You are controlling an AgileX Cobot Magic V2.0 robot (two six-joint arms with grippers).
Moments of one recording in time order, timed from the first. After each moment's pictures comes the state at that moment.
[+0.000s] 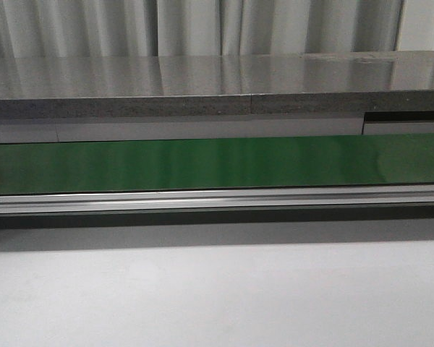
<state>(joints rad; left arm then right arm) 0.20 1.76 -1.40 -0.26 0.95 0.41 -0.05 -0.02 0.03 -0.03 0.04 -0.01</state>
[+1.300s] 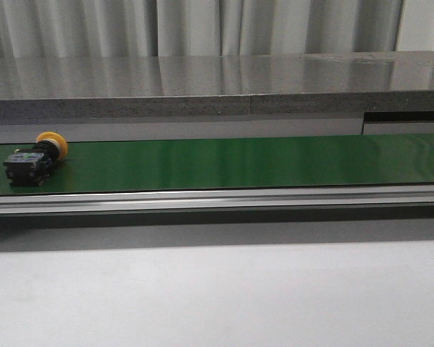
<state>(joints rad) -0.07 0.35 -0.28 -0.36 0.10 0.42 -0.05 -0.02 0.03 -0.03 0.04 -0.01</state>
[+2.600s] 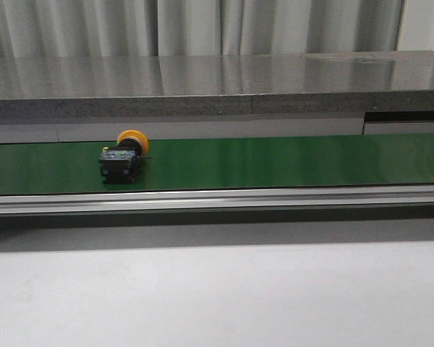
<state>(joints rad) -0.07 0.30 -0.27 -0.36 0.09 0.42 -0.05 -0.01 -0.12 -0.02 0.08 -0.01</state>
